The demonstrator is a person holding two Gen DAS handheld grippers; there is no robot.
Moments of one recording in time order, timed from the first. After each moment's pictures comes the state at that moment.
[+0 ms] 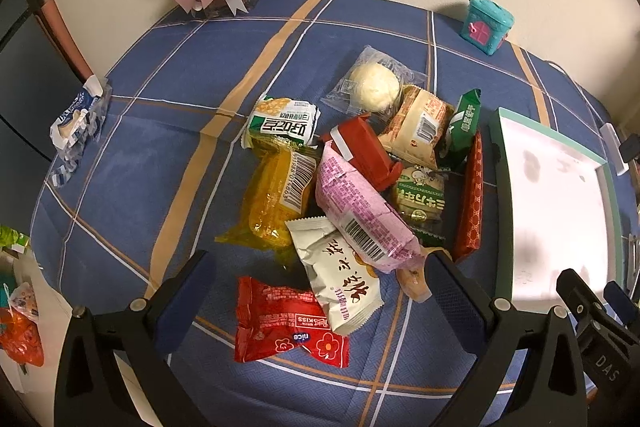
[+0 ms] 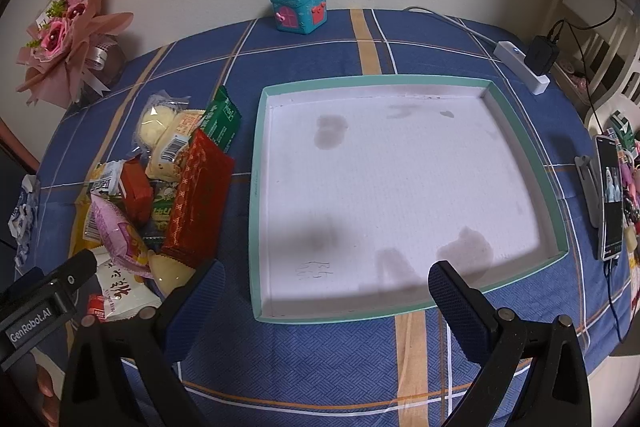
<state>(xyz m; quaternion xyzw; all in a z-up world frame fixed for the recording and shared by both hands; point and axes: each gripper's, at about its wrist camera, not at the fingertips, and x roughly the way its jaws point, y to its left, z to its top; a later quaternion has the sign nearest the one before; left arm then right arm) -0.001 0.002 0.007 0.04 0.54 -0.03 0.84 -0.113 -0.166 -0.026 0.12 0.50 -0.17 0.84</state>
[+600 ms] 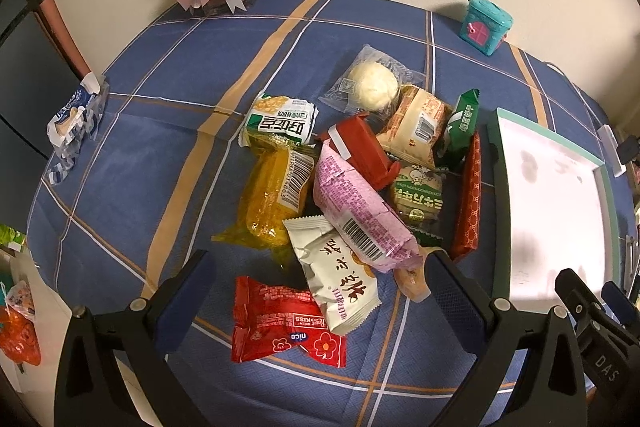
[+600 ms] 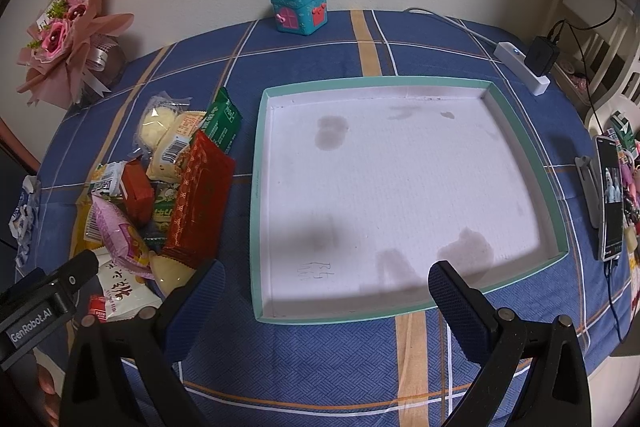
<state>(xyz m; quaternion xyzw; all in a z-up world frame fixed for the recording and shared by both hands) -0.001 0.002 0.005 0.03 0.55 -0.04 0.84 -0.113 -0.166 -0.025 0.12 0.50 -0.16 0.84</state>
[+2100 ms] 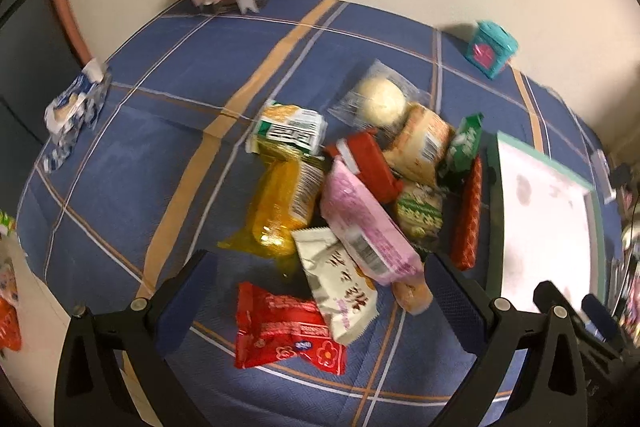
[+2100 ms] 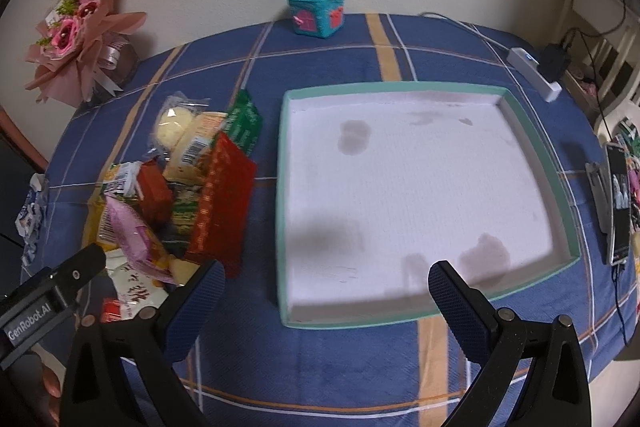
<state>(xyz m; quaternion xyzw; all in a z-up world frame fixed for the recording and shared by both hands) 0.006 0.023 0.012 -0.02 0.54 -0.03 0.84 -0.103 -0.148 -0.020 0.12 0.50 -0.15 0.85</state>
